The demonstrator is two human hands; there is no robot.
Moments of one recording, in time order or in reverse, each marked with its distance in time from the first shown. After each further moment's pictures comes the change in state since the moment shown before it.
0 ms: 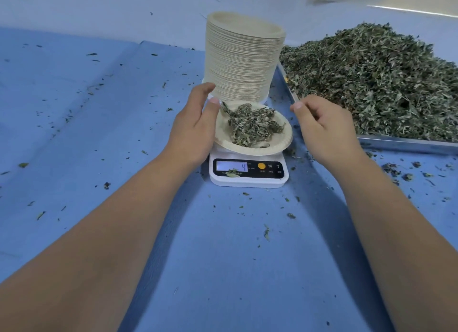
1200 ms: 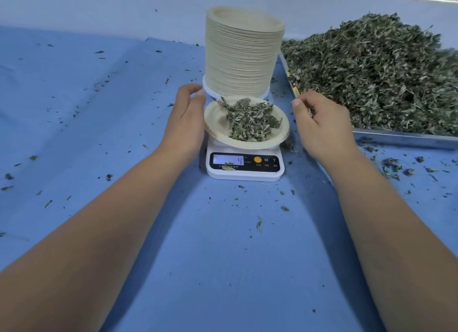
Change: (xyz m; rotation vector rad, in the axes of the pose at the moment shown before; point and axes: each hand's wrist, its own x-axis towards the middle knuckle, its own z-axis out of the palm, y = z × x) left_hand 0.000 0.003 0.000 -0.102 0.077 -0.233; right_hand 0.002 0.013 0.004 -0.052 0.052 -0.029
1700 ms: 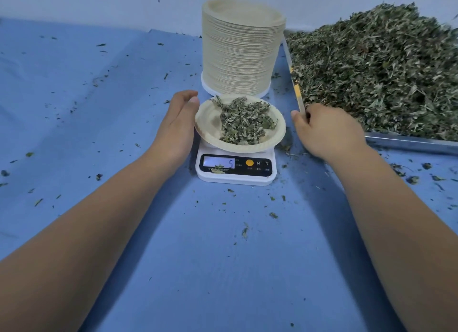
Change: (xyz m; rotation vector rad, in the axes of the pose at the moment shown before) left_hand -0.001 -0.005 0.001 0.060 -0.023 -0.107; right_hand 0.026 0.033 0.000 -0.506 -0.281 0.102
